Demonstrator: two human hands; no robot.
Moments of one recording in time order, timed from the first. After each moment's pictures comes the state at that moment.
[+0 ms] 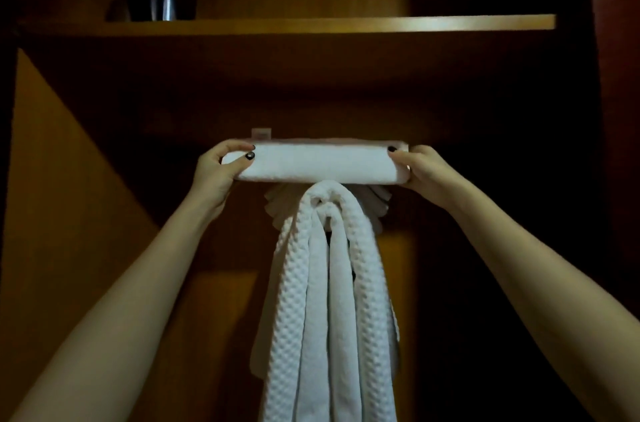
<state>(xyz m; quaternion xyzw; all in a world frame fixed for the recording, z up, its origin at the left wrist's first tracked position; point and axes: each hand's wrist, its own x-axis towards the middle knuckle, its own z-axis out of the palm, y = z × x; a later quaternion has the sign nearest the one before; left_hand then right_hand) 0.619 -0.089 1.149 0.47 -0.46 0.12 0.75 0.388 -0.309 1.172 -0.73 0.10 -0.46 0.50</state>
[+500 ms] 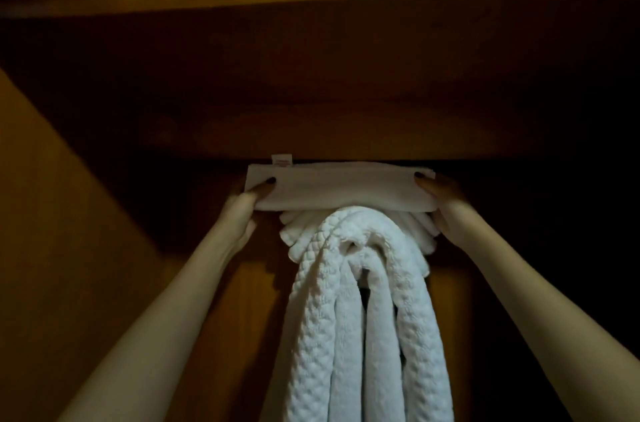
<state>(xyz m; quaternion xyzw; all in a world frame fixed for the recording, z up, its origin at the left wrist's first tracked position) 0.690 -0.153 1.142 0.43 -0.39 -0.01 0.82 0.491 -0.378 1.169 -0.65 0.10 -0.50 0.57</state>
